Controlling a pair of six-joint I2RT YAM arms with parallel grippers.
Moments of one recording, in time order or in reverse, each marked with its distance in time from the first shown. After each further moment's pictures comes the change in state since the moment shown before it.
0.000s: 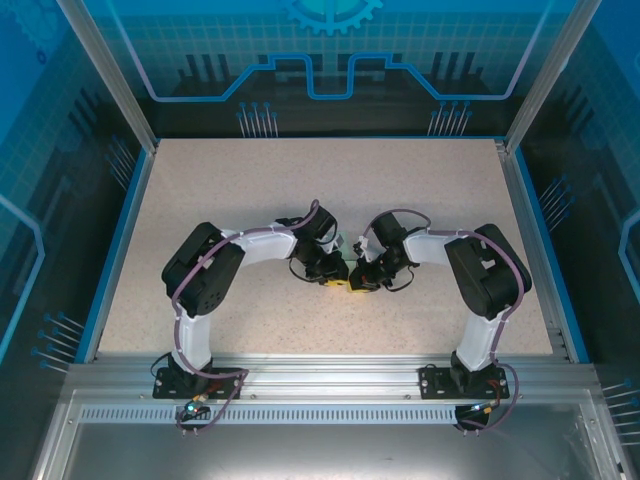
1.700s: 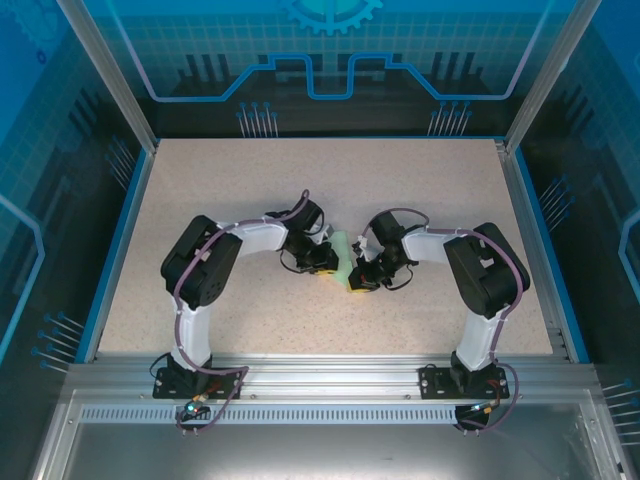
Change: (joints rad) left arm 0.115 0.038 0.009 0.022 -0.014 0.149; right arm 0.002 0.010 0.026 -0.041 0.014 -0.004
